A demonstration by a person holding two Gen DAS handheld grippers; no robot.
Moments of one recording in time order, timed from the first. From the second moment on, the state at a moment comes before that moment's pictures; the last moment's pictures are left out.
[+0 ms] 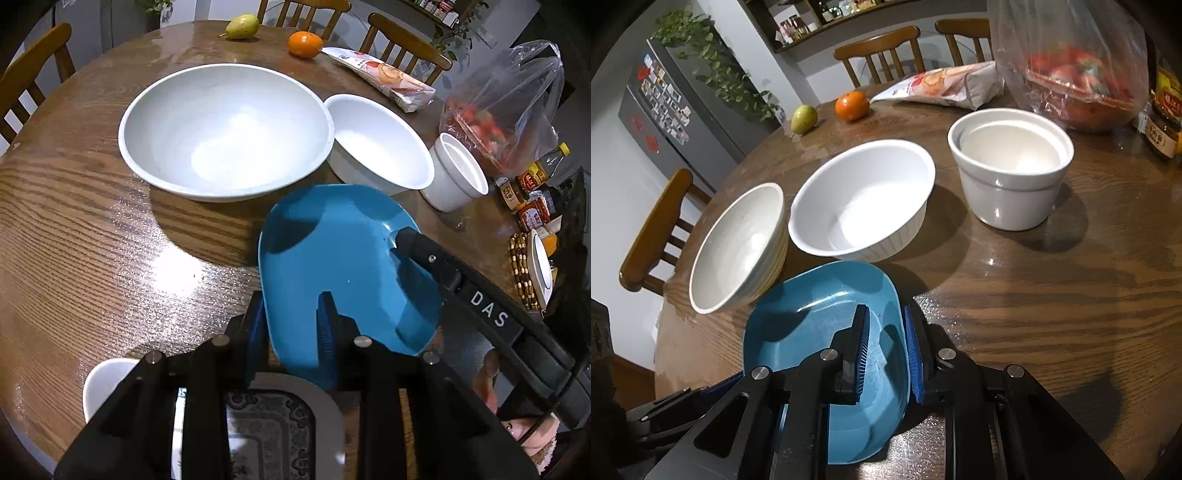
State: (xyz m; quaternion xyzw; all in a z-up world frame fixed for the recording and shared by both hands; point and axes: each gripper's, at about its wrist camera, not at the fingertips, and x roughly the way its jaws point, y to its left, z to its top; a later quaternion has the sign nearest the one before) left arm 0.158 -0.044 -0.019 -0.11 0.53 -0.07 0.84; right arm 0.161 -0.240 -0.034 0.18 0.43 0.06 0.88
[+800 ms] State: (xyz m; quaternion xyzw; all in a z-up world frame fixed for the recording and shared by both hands) left arm 0.144 -0.065 0.000 -0.11 0.50 -0.08 0.85; right arm 0.132 -0.256 -0.006 0.19 0.37 0.05 0.91
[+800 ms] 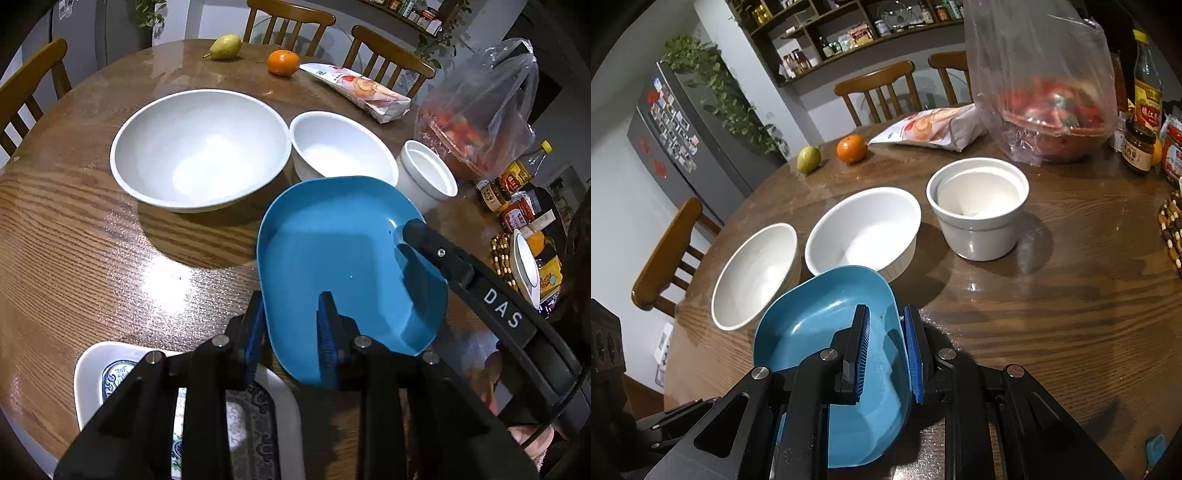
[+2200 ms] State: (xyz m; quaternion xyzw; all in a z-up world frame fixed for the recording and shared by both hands) left arm 0.071 -0.024 0.024 -0.12 0.44 -0.08 0.89; right arm 0.052 -0.206 0.017 0.17 0.32 0.07 0.93
